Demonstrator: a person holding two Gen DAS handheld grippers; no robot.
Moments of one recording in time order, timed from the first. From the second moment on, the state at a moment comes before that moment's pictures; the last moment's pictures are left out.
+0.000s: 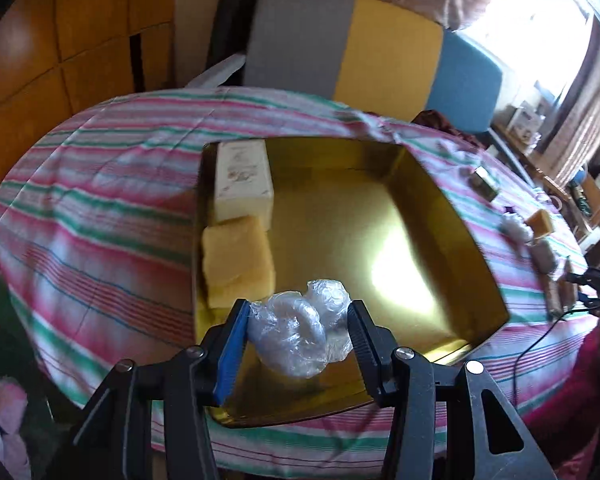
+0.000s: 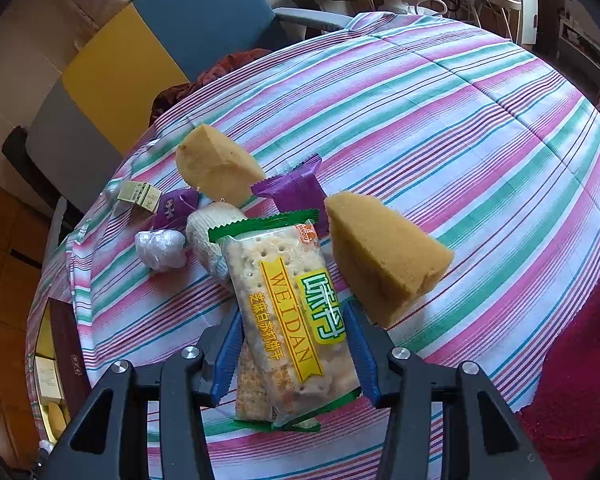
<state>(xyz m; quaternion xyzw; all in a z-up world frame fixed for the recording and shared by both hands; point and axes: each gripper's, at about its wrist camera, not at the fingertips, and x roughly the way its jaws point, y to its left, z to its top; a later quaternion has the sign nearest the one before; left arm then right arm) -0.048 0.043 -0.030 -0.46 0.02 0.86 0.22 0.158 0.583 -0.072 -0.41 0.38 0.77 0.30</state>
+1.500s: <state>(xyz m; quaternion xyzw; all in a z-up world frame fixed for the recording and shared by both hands) -0.032 0.062 -0.015 -0.39 0.05 0.90 0.17 0.122 0.499 0.008 -0.35 0.31 0.85 0.23</state>
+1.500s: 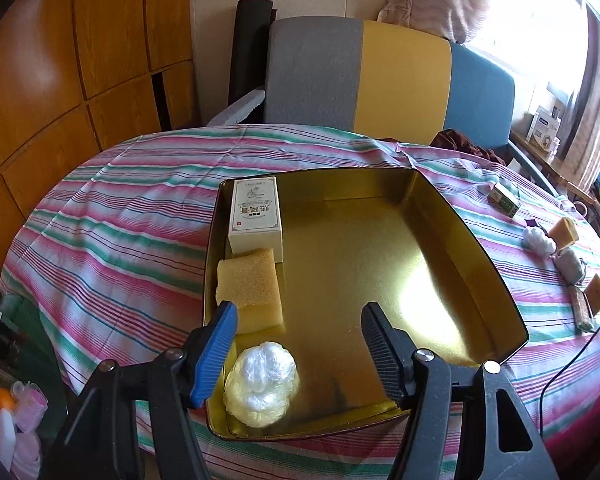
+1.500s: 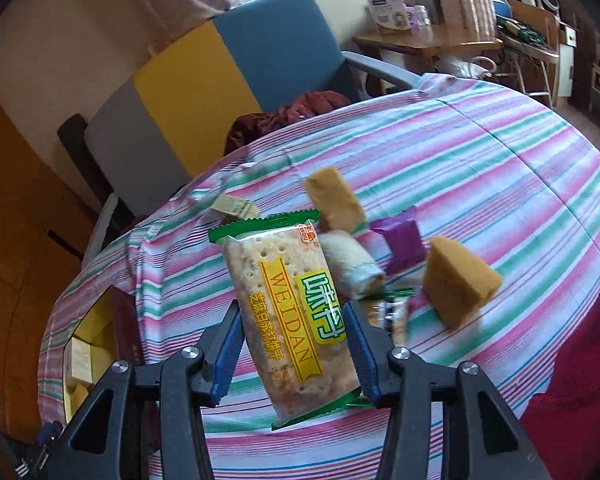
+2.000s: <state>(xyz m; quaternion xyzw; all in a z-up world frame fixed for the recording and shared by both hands) -0.035 0.047 -0.018 -0.40 0.04 0.90 0.16 0.013 0.360 0.008 -0.43 0.23 0.87 0.05</state>
